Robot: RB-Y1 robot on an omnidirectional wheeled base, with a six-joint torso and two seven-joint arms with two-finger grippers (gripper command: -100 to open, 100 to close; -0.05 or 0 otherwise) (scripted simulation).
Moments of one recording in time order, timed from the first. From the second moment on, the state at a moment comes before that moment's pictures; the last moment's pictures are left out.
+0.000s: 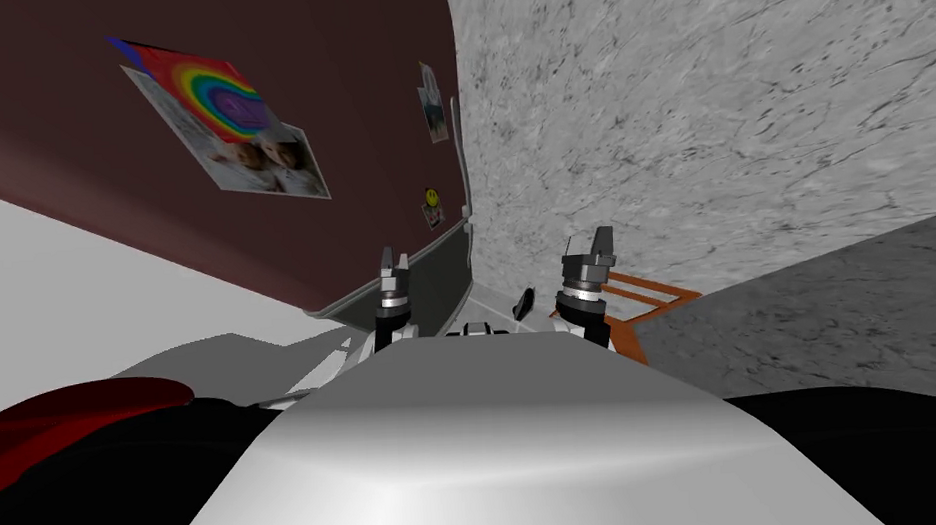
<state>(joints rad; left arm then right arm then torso) 0.49 0.06 -0.04 -2.21 -0.13 -0.55 -0.01 0.52 0.03 -0.03 -2.28 -0.05 -0.62 0.15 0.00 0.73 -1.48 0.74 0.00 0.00</state>
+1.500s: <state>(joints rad) 0.54 0.19 -0.08 -2.21 -0.15 -0.56 0.00 0.52 0.03 -0.03 -2.28 -0.05 -0.62 0.15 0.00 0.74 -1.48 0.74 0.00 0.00</state>
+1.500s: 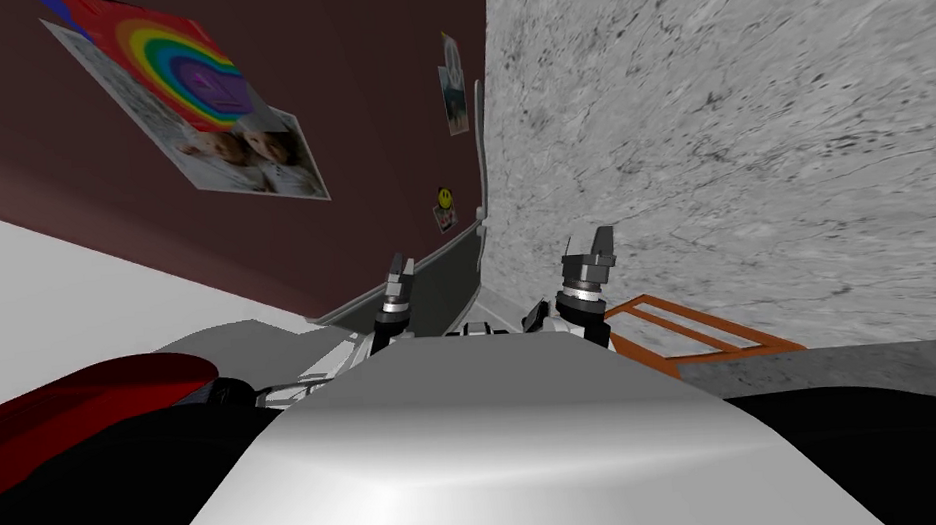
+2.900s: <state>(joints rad) 0.21 0.21 0.05 -1.86 -0.33 -0.42 0.00 0.52 0.03 -0.03 -2.28 -0.05 -0.62 0.15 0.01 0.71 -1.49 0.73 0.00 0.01</state>
